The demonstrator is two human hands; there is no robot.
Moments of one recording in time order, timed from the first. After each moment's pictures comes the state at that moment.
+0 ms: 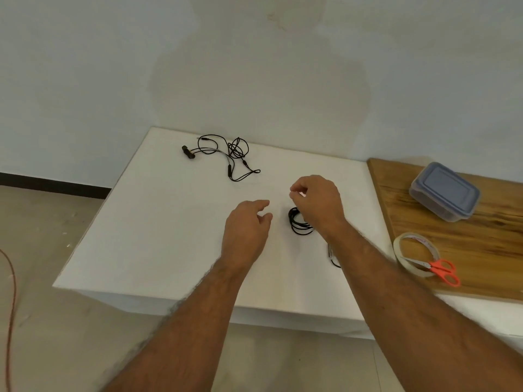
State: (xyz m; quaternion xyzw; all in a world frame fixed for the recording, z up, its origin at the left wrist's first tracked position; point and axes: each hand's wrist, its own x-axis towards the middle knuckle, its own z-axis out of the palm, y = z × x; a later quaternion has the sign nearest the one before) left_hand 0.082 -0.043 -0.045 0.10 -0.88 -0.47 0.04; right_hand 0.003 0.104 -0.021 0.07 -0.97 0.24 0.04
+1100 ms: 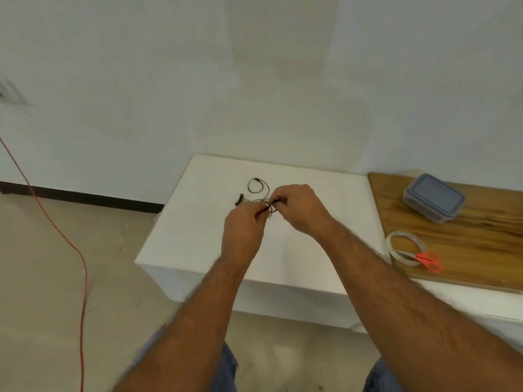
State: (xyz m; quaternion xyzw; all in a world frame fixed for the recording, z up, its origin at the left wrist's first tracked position) left_hand 0.157 -0.070 0.040 0.08 -0.90 -0.41 0.15; right_hand 0.088 0.058 0.069 0.23 -0.92 0.30 -0.02
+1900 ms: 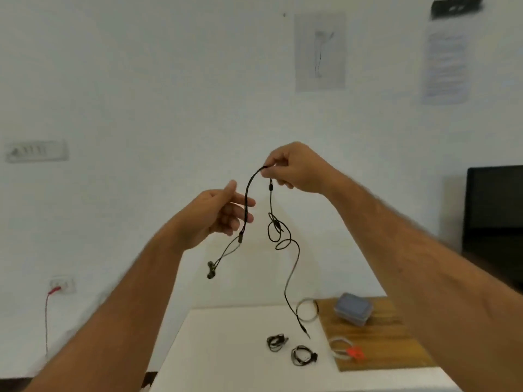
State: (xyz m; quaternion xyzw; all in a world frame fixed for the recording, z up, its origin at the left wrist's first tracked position) left_hand 0.390 -0.041 0.473 -0.21 -0.76 -0.61 0.06; right_hand 0.350 0.172 0.534 0.33 -0.85 0.33 0.25
